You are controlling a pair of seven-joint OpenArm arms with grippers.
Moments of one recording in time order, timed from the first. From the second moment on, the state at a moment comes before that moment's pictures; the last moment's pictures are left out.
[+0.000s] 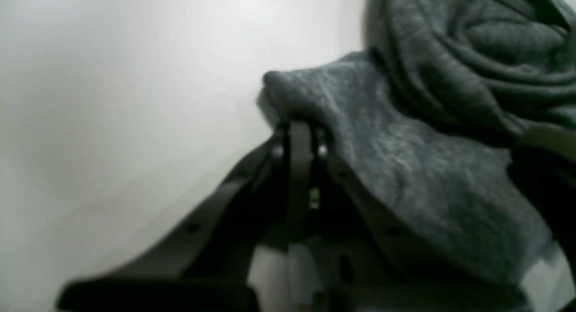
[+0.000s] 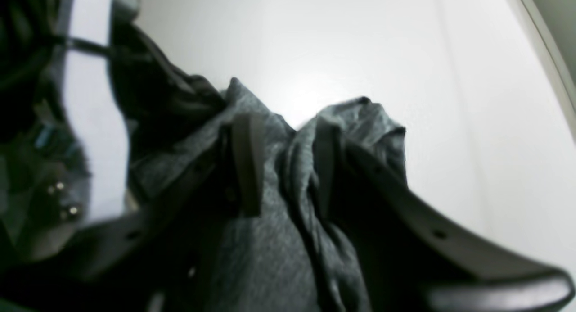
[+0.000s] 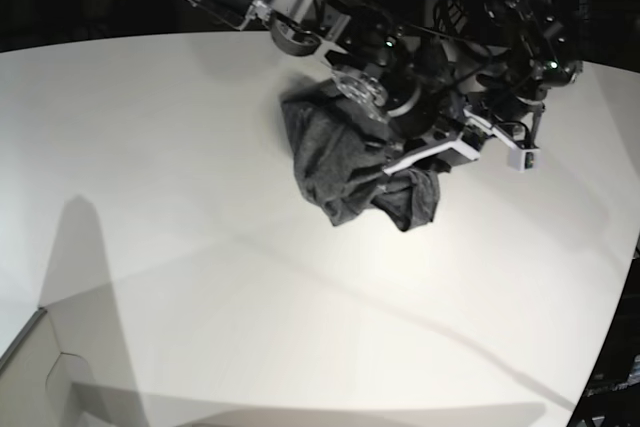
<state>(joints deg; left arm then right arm) 7.0 3.1 -32.9 87.6 -17.5 -34.7 46.8 7.2 -5.6 -56.3 84.8 -17.7 1.4 -36.1</state>
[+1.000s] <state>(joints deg) 6.7 3.5 -32.7 87.7 -17.5 -34.4 46.5 -0.5 -1.5 -26.6 93.3 -16.1 8.2 -35.1</state>
